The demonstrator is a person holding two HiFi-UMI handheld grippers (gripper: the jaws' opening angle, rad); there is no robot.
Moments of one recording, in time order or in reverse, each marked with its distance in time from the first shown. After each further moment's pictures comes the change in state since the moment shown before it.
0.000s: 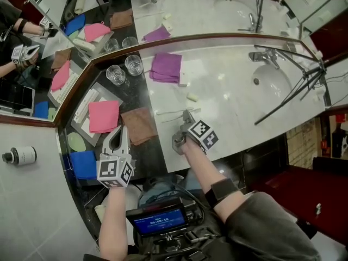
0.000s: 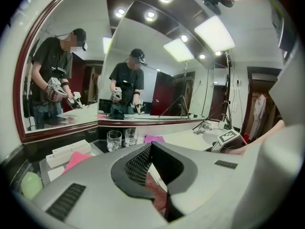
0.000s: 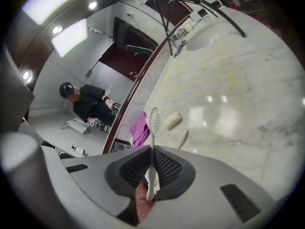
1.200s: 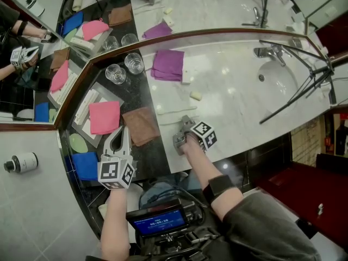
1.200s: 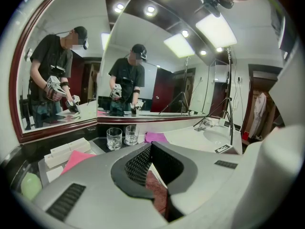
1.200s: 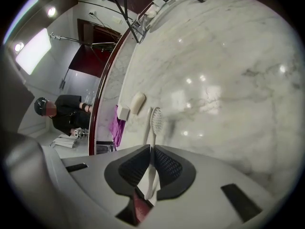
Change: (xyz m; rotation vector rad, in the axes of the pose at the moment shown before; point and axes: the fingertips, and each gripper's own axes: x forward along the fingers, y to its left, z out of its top) left arm 0.014 0.004 -0.005 0.006 0.041 0.001; right arm 0.028 -0.070 -0.048 0.282 0.106 -0.130
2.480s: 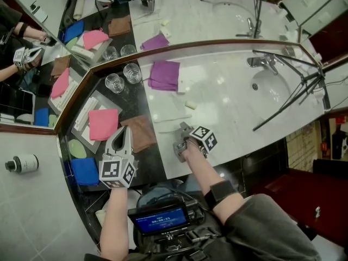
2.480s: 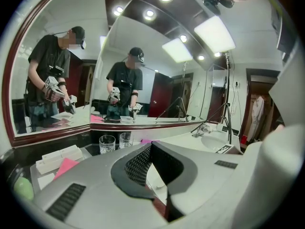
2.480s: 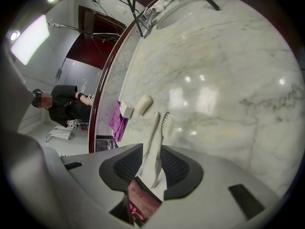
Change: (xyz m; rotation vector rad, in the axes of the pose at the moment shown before) left arm 0.014 -0.017 0.025 -0.007 -0.052 -0.029; right arm -0.023 0.011 0.007 -0.055 0.096 -0.079
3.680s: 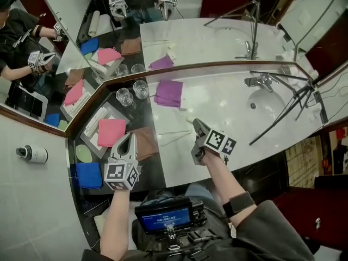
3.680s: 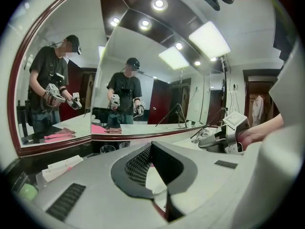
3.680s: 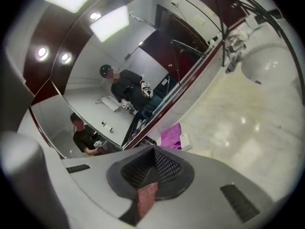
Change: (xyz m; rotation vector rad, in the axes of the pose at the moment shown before) left arm -0.025 -0.016 0.033 0.033 -0.077 0.012; right arm -0.112 0.167 0.059 -0.675 -0.088 0.408
